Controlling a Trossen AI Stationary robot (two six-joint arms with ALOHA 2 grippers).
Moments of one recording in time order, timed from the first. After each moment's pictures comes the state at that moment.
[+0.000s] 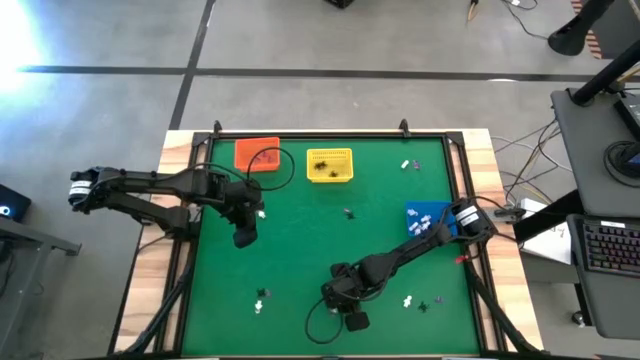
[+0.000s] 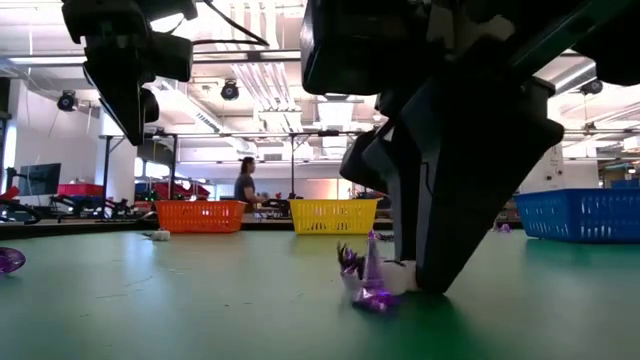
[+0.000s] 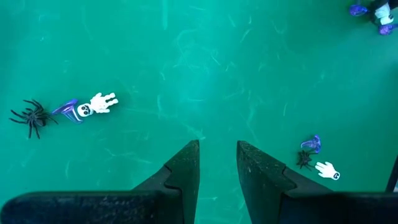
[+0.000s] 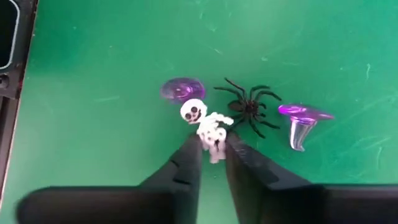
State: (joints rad) left arm 0.05 1.13 0.86 -0.92 0.16 -0.38; right arm 0.43 2.12 1.47 -0.49 -0.19 0.24
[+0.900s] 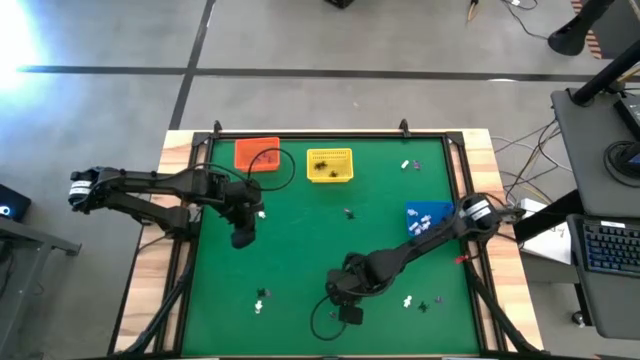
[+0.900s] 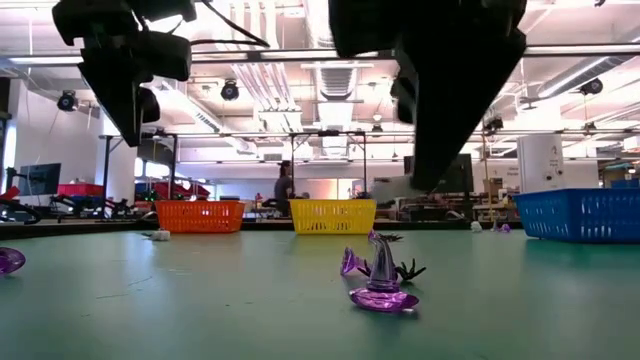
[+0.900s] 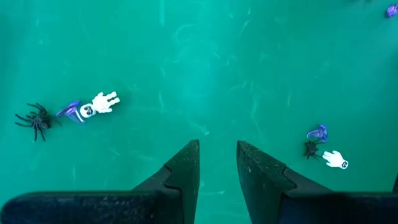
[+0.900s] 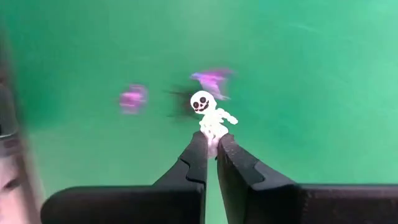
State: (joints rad) left arm 0.06 1.13 0.86 -0.94 0.17 -0.32; right arm 0.43 2.02 1.53 -0.75 0.00 0.63
